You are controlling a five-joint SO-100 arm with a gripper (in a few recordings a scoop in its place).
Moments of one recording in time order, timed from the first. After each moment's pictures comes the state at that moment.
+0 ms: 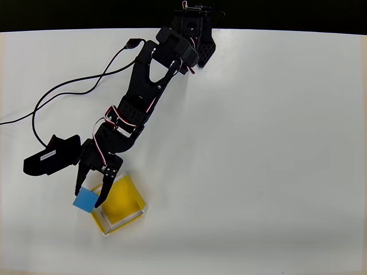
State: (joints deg) arm 27.5 78.6 111.8 -22.6 -98.7
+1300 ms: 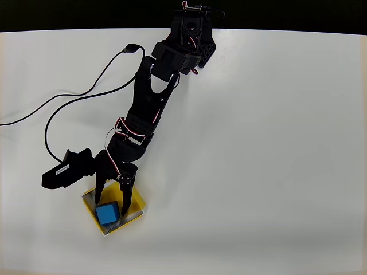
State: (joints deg) arm 21.2 73.7 112.6 -25.6 -93.2
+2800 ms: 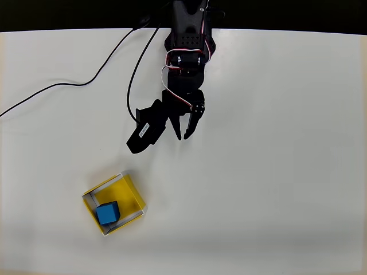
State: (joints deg) arm -3.3 188.9 178.7 50.8 -96.0
